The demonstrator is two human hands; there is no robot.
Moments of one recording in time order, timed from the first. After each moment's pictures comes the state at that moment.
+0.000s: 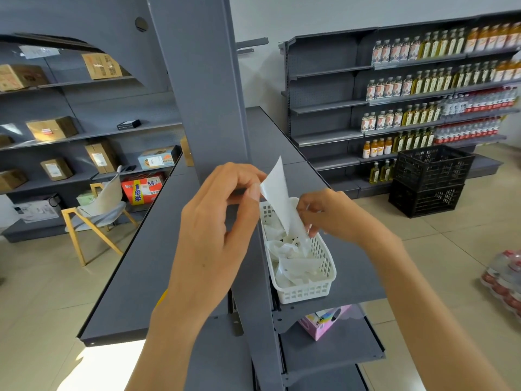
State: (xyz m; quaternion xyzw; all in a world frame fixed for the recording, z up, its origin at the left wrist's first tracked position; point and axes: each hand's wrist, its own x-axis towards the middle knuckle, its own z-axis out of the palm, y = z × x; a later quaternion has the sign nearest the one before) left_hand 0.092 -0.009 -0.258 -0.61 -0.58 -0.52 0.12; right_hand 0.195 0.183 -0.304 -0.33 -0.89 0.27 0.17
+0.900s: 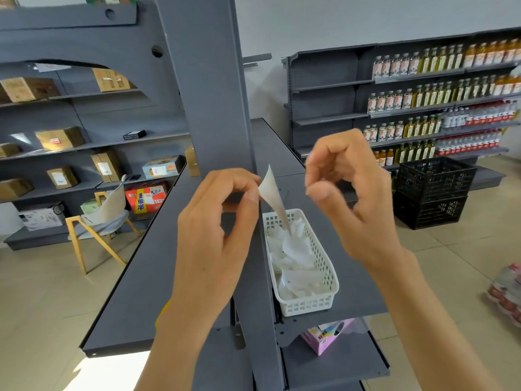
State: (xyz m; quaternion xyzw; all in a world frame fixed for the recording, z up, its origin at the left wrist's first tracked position) left_hand 0.093 -0.011 -0.250 -0.57 -0.59 -0.55 0.14; right_hand 0.215 0.114 -0.246 0.02 -0.77 0.25 0.58
